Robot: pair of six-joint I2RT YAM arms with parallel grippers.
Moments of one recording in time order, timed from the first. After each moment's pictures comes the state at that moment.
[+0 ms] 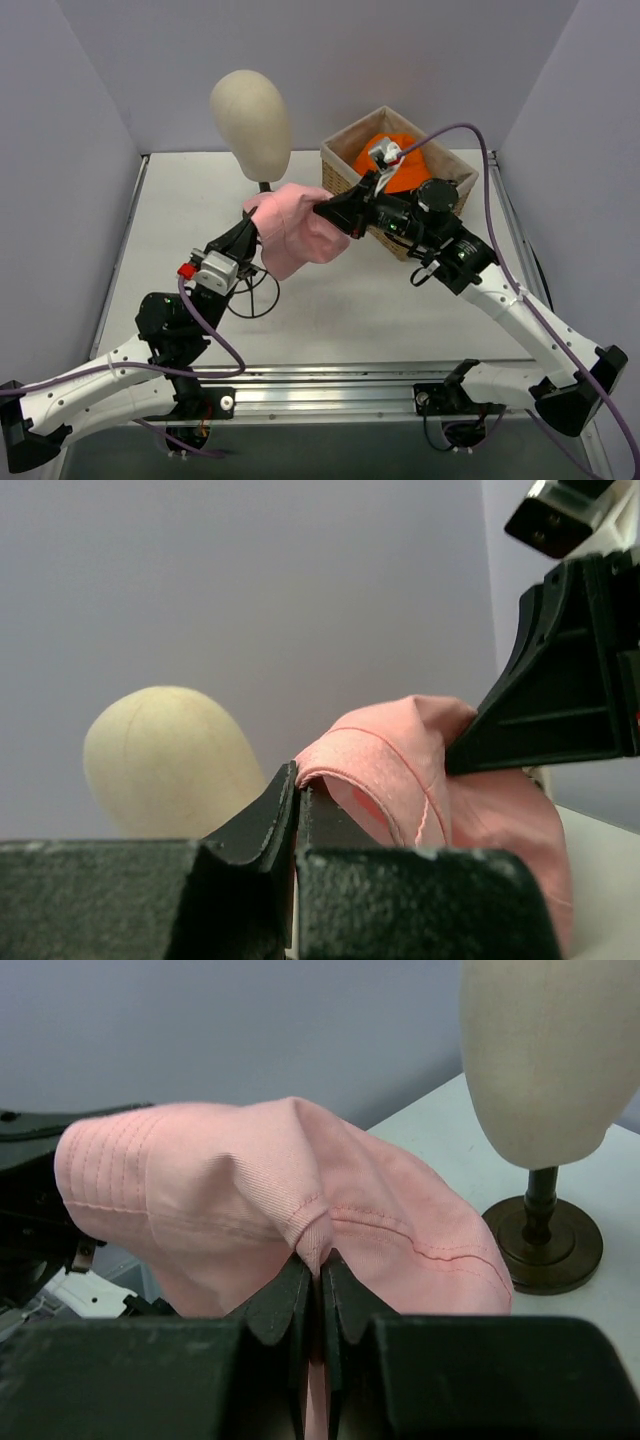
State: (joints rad) left arm -1.06 0.76 0.68 0.73 -0.38 0.49; right arm 0.67 1.11 1.13 0.06 -0.45 0.35
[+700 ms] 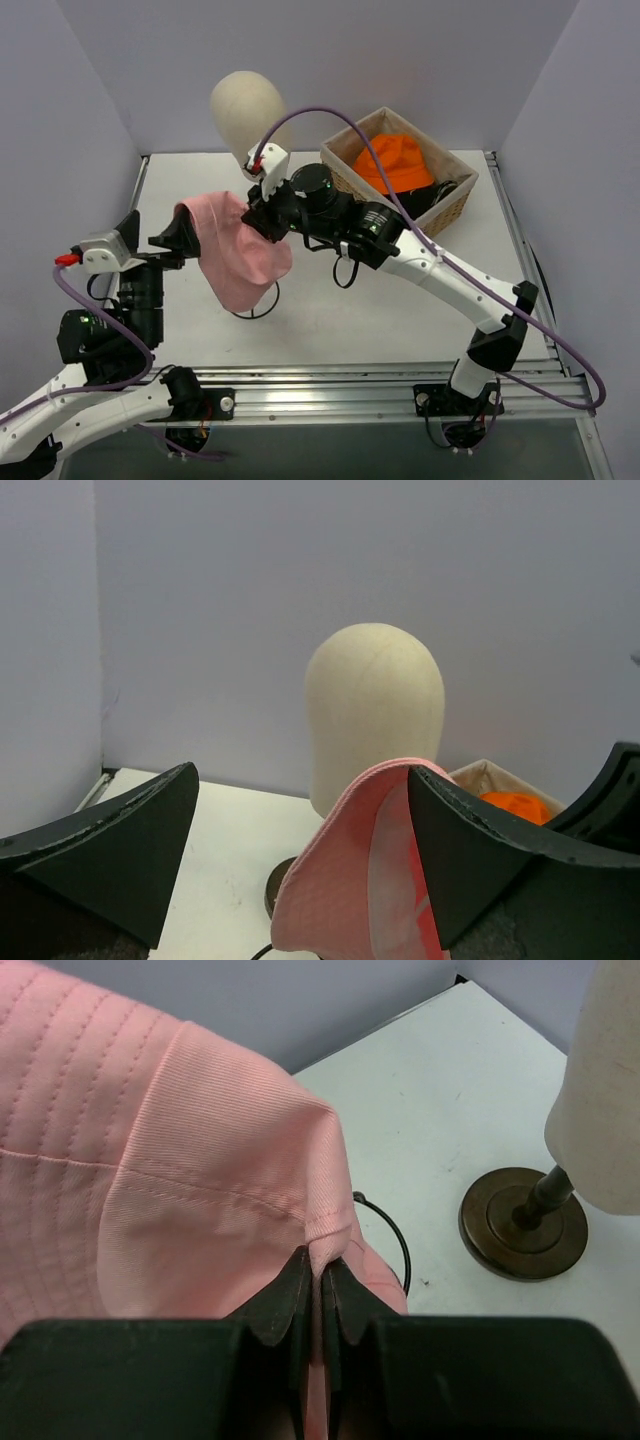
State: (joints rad) left arm -1.06 0.51 0.81 0.45 -0.96 0.39; right arm 1.04 1.64 1.83 -0.44 -0.04 0.11
